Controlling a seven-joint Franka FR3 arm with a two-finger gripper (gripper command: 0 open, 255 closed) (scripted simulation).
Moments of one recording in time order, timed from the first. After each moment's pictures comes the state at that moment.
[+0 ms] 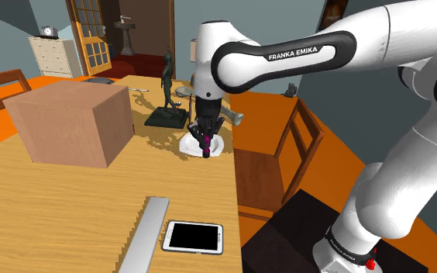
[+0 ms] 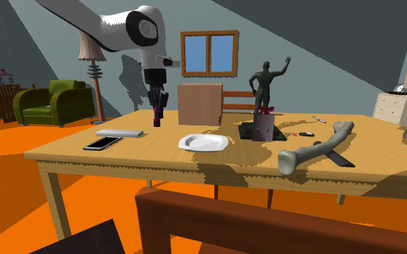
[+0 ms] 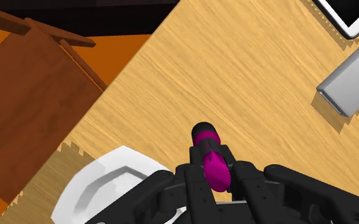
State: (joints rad) arm 0.19 -0.15 0.30 -2.02 0.04 1.89 0.46
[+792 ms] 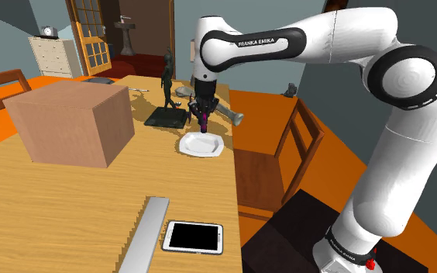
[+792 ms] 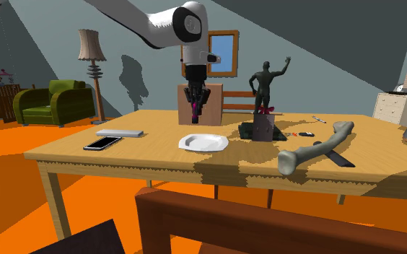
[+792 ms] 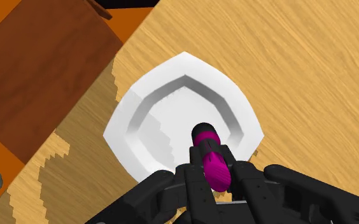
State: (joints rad) arm 0.09 0.09 0.20 -1.71 -0.02 1.82 0.29
